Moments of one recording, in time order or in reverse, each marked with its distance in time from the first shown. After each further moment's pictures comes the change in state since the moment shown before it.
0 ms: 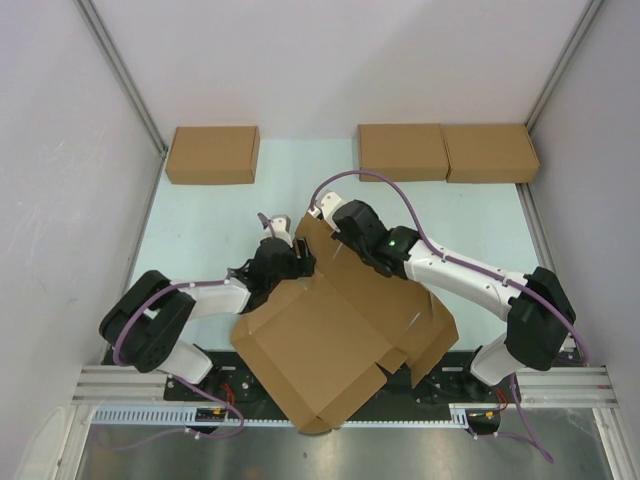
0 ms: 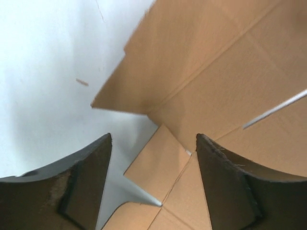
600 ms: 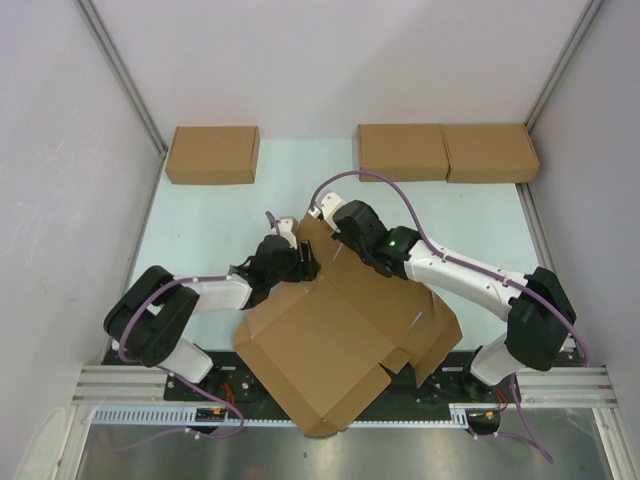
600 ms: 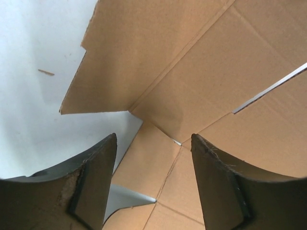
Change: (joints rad) left arm 0.022 0.038 0.034 -0.039 0.167 0.029; right arm 0.000 -0.002 -0.002 -0.003 -0.002 0.001
